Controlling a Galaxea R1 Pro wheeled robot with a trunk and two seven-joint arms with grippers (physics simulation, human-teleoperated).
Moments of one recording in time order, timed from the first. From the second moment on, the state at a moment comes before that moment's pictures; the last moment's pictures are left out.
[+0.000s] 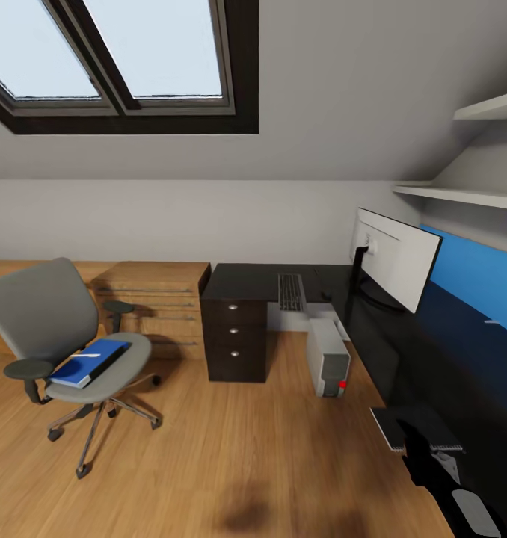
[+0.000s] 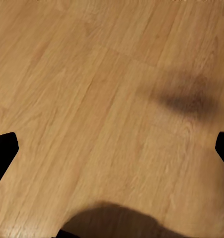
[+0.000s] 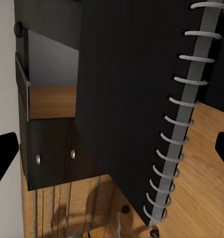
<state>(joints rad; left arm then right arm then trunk) -0.04 -0.04 0.07 -0.45 0.26 -0.31 0.07 -0.41 -0.13 -0.64 -0.61 -0.97 0.37 0.26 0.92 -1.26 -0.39</state>
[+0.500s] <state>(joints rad) -0.04 -0.04 0.07 -0.45 0.26 -0.31 0.07 -0.41 -0.13 -0.64 -0.61 -0.97 0.37 0.26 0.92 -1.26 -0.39</state>
